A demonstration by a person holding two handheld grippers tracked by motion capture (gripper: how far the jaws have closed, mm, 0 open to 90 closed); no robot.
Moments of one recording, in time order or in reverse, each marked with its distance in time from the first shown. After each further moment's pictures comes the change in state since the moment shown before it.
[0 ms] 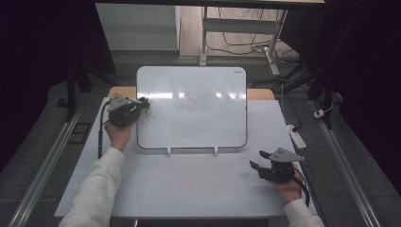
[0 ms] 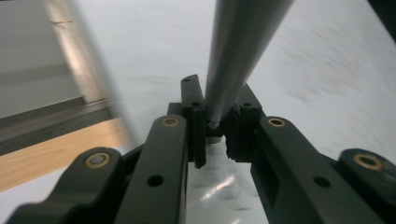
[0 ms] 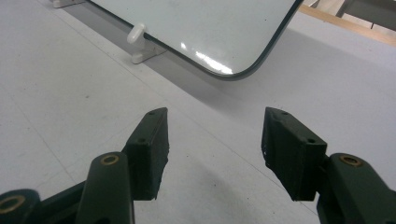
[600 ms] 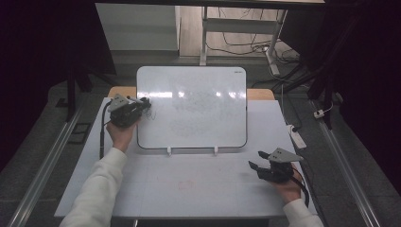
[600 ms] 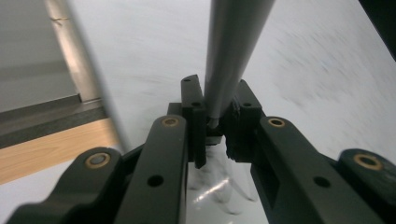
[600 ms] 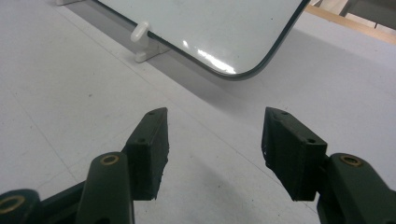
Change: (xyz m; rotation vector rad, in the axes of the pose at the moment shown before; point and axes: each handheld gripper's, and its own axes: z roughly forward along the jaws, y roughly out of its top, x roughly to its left) left arm -0.013 -0.002 0.008 -0.001 -0.038 -0.023; right arm 0.002 0.001 0.002 0.004 0.007 -0.006
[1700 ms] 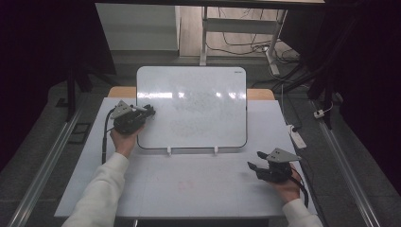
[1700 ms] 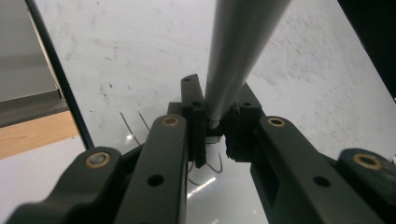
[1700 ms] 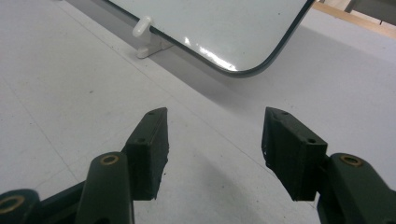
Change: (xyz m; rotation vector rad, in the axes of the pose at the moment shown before) left arm -0.020 -0.018 -0.001 0.036 -0.065 0.035; right arm 0.002 -0.001 0.004 0.015 0.009 -0.007
